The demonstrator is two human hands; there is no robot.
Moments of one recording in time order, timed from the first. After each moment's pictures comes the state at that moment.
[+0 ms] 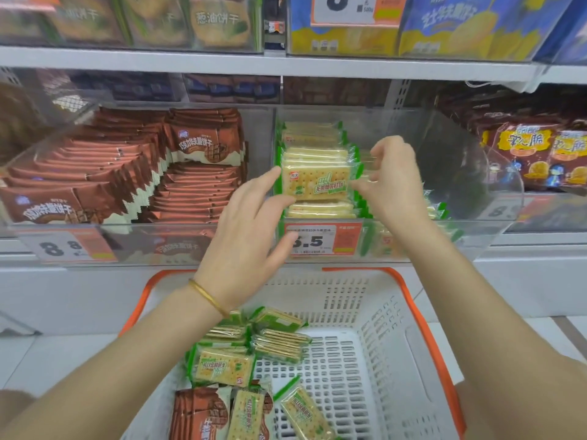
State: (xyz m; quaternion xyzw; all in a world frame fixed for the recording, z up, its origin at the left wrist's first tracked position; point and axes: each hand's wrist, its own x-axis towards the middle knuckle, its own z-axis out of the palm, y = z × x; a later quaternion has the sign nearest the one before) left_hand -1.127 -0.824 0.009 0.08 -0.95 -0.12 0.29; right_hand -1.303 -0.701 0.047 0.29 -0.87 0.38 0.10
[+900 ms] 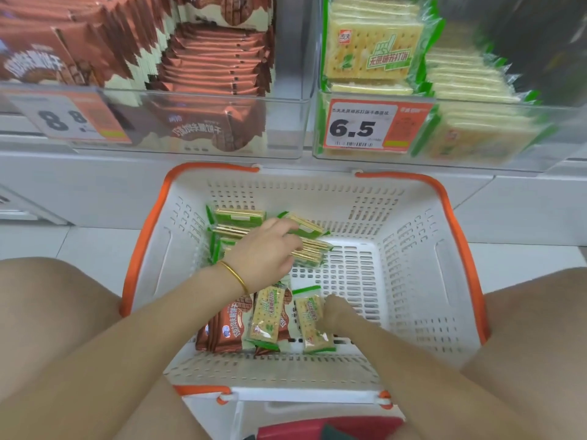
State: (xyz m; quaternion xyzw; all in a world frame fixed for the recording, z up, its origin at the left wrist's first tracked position) left_hand -1.066 -0.815 -0.141 0.06 -0.99 -0.16 -0.01; right_hand -1.151 -0.652 -0.291 0.21 -0.85 0.02 -0.48
